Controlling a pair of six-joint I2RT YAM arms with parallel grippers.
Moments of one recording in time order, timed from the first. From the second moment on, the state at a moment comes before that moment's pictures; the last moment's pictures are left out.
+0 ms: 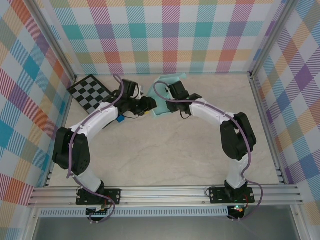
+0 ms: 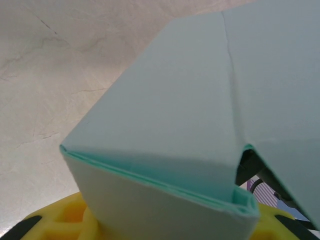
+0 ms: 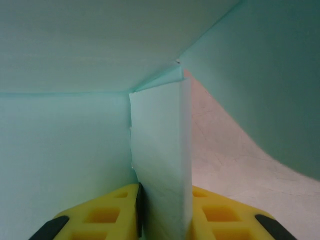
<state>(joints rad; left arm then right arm) -0.41 1.66 1.31 -0.47 0.49 -0.76 0.59 1.92 1.47 -0.43 0.18 0.09</state>
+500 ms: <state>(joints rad) -0.41 1.66 1.31 -0.47 0.47 -0.73 0.60 1.91 1.46 -0.39 0.22 0.07</state>
